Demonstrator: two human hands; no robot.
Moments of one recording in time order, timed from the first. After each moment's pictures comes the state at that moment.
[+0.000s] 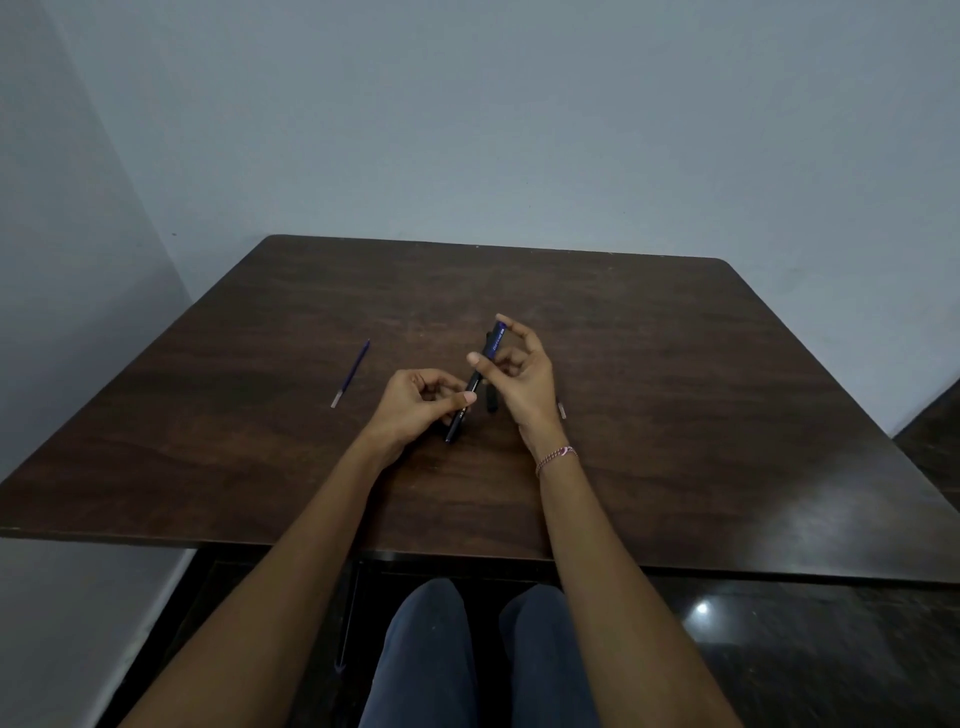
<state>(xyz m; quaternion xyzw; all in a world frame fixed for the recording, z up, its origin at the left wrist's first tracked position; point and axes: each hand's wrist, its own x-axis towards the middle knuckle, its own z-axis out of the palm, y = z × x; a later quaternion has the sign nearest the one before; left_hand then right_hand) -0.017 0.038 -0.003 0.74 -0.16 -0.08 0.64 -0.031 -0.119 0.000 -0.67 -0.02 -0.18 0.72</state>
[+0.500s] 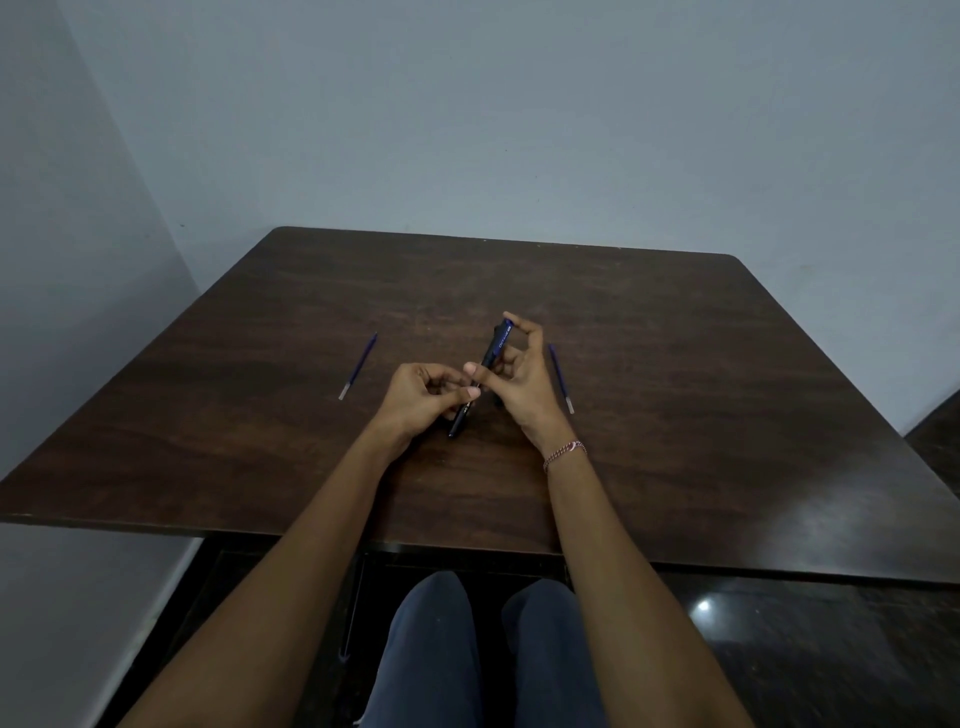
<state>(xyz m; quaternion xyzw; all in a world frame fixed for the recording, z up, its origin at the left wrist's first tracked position) -0.019 0.038 0.000 0.75 -0.14 -0.07 0.64 -0.029 -0.118 -0.005 -0.67 -0.09 -0.11 0.72</state>
